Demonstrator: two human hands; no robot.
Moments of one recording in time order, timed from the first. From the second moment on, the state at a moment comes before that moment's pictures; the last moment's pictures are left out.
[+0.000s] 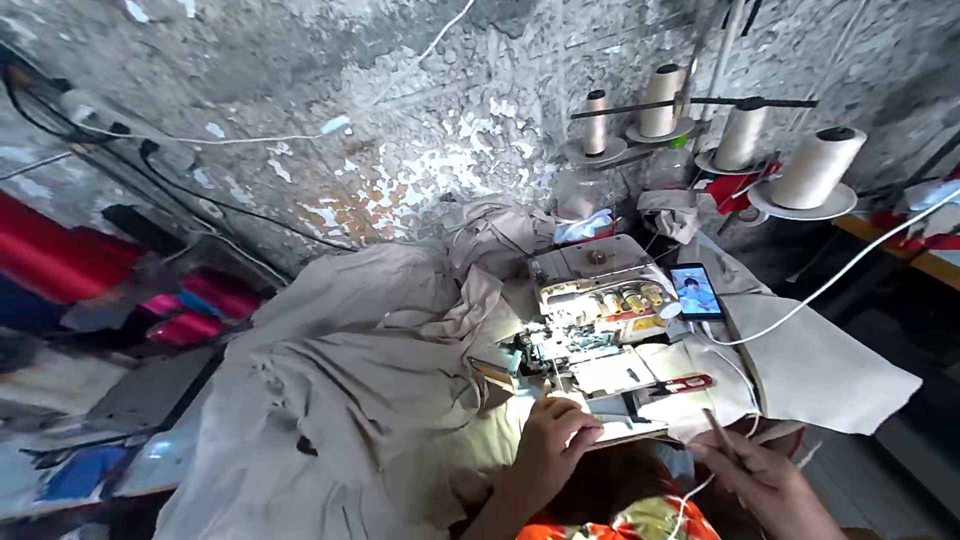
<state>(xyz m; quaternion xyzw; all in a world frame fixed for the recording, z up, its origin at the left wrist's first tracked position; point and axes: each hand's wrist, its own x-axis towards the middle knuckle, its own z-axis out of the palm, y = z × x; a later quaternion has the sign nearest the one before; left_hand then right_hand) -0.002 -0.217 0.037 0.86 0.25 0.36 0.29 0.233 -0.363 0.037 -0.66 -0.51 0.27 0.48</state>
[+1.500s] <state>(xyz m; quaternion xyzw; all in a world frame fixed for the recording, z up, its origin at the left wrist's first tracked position) -0.011 -0.233 0.028 0.88 0.23 0.30 0.28 0.171 -0.310 0.026 -0.54 -0.39 0.56 0.49</state>
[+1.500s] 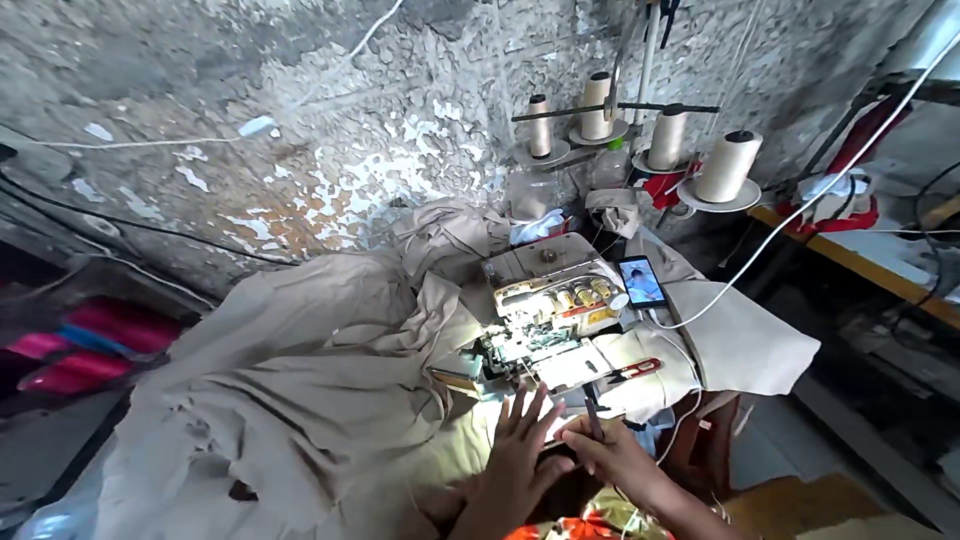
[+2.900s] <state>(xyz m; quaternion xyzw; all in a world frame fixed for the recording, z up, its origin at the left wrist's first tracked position) -0.016 -0.206 0.049 0.91 0.23 0.31 0.15 0.227 -0.328 0.001 -0.63 -0.47 0.44 0.43</state>
